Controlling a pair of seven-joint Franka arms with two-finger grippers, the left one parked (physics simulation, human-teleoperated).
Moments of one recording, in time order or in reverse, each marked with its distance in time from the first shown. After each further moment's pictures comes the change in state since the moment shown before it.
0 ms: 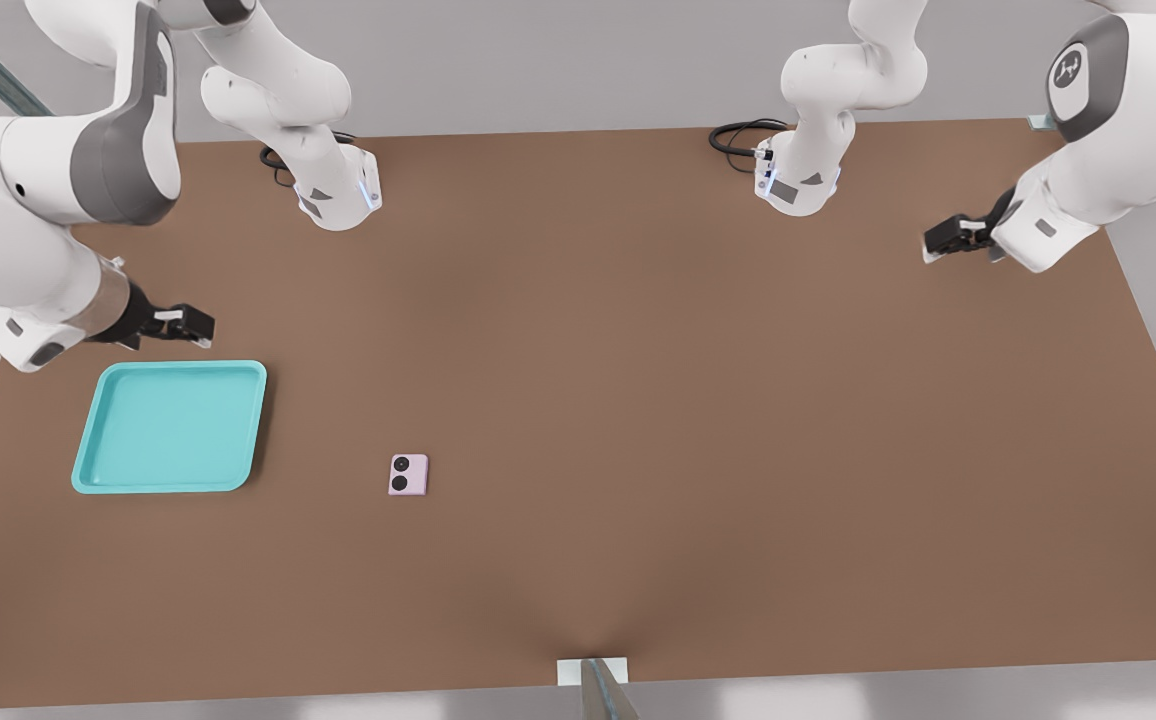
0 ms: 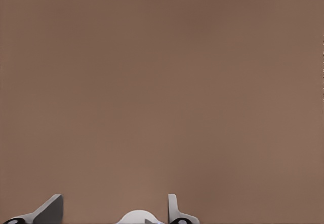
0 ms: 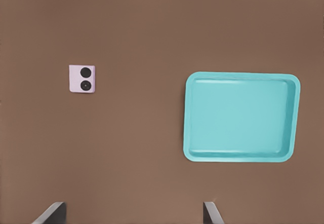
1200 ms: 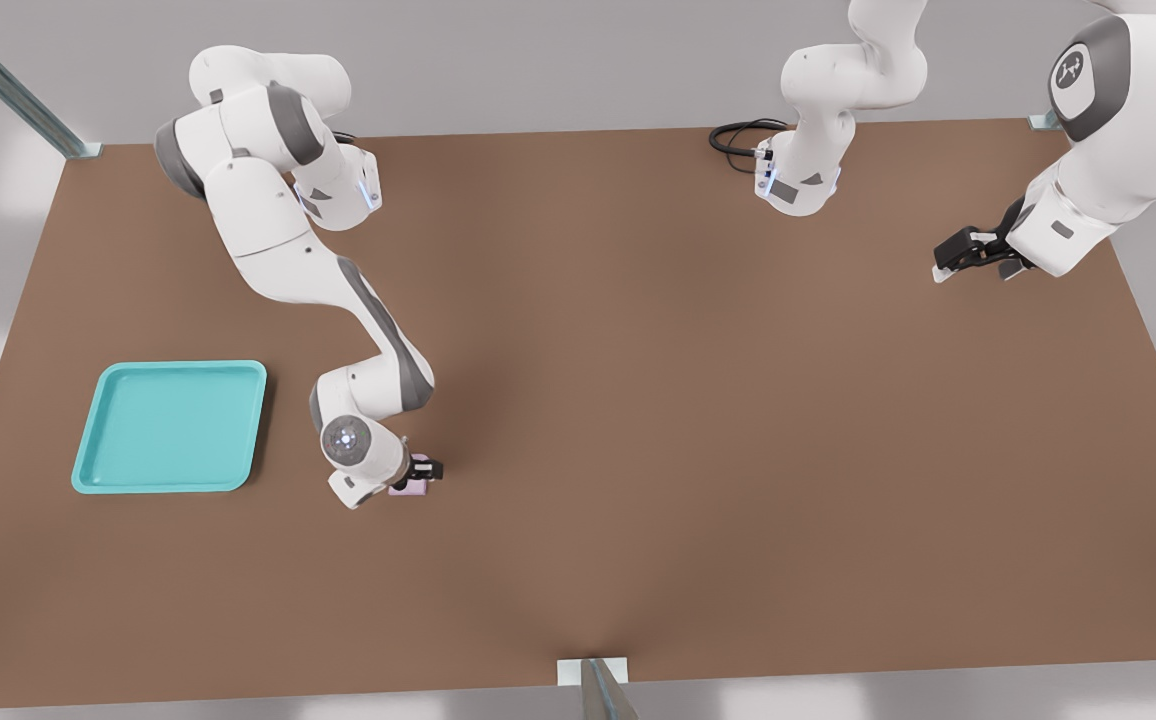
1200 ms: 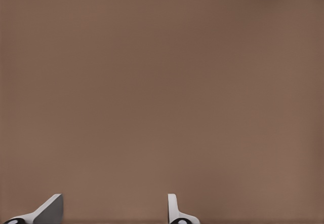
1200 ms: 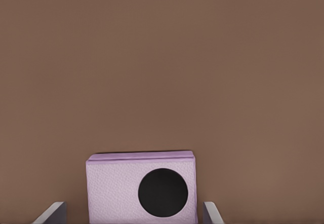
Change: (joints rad) arm 0.205 0.639 0.074 -0.248 -0.003 0.936 0.374
